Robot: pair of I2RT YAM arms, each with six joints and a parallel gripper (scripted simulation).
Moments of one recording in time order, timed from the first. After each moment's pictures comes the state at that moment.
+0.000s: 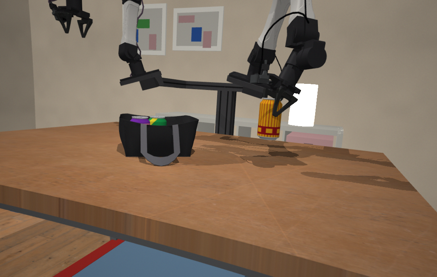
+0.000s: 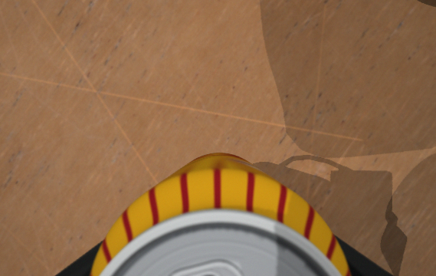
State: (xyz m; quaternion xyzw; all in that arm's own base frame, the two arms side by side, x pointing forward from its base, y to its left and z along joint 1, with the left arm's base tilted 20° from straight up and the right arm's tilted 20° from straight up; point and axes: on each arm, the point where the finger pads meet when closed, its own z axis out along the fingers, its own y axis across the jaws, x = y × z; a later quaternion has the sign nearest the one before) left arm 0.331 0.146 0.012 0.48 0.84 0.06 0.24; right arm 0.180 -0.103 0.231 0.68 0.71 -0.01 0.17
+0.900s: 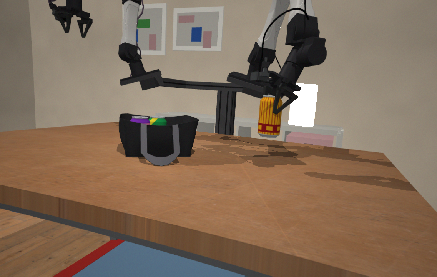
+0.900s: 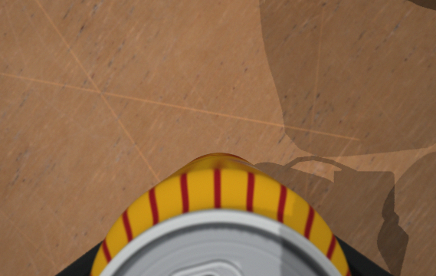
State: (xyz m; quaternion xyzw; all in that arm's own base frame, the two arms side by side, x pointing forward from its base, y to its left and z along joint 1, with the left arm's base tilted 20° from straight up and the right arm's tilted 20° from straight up) left arm 0.328 0.144 0.018 0.48 0.84 0.07 0.24; right arm 0.180 -0.103 0.231 0.68 0.71 -0.01 0.17
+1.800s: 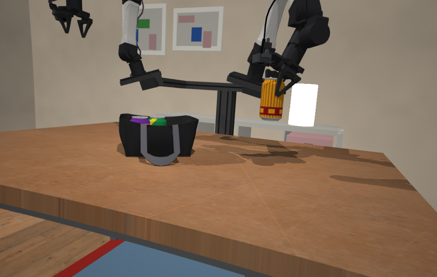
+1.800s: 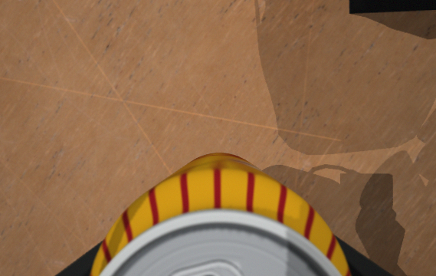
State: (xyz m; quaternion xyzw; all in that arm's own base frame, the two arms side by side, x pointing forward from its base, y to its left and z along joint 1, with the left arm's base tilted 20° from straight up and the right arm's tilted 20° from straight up) left arm 0.320 0.134 0.067 0.48 0.84 0.07 0.24; right arm 0.180 -0.103 0.231 0.68 0.71 -0.01 0.17
